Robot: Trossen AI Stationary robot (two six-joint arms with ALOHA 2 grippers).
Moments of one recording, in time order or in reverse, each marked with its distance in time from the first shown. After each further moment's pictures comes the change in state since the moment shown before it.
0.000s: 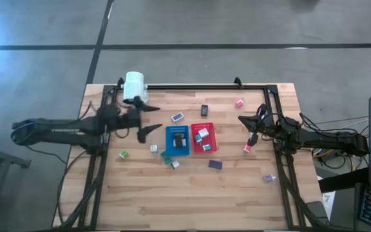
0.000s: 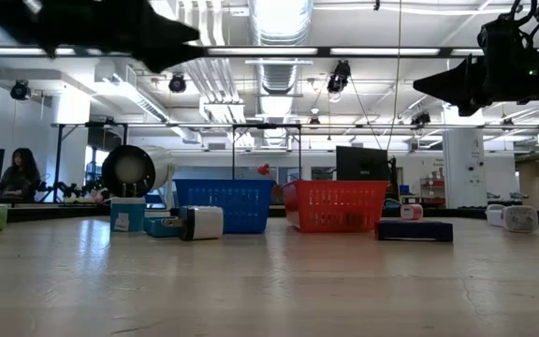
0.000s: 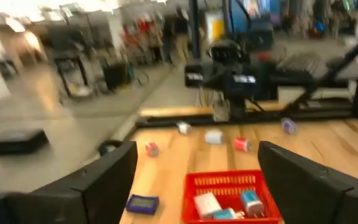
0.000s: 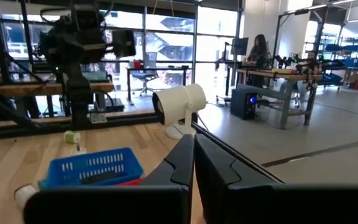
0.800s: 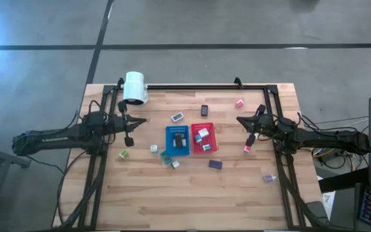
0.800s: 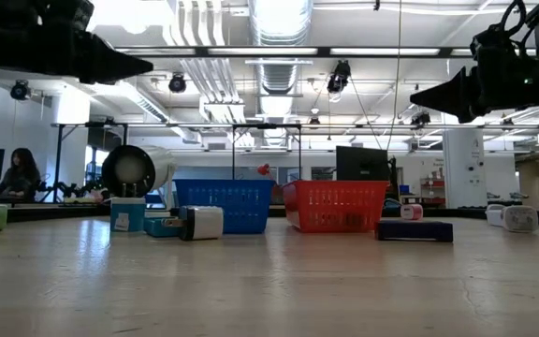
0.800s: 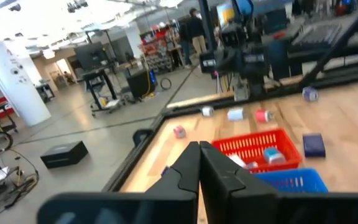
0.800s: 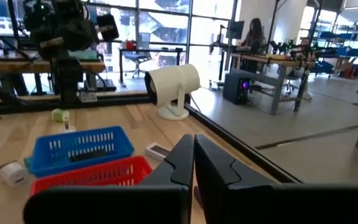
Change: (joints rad) left arm 0.004 -0.451 -0.213 -0.217 -0.076 0.162; right arm 0.000 0.062 0.000 -0.017 0.031 -0.016
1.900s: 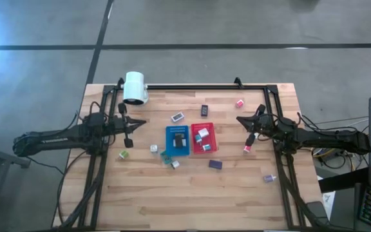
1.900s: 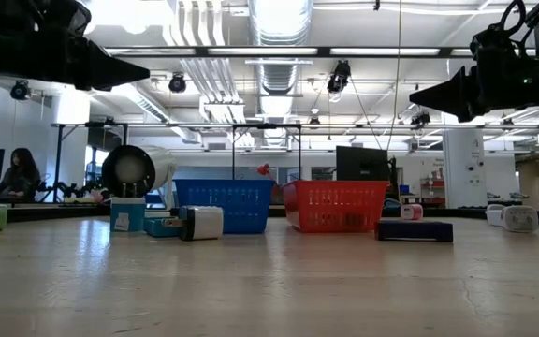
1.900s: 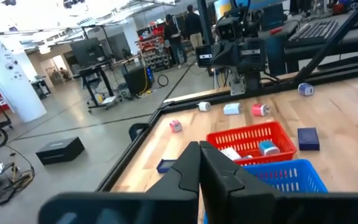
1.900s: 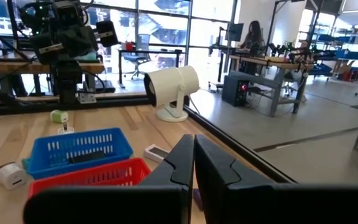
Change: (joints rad) left arm 0.000 -0.043 -0.030 -0.035 0.008 -0.007; right arm 0.000 0.013 0.000 0.019 0.003 -0.011
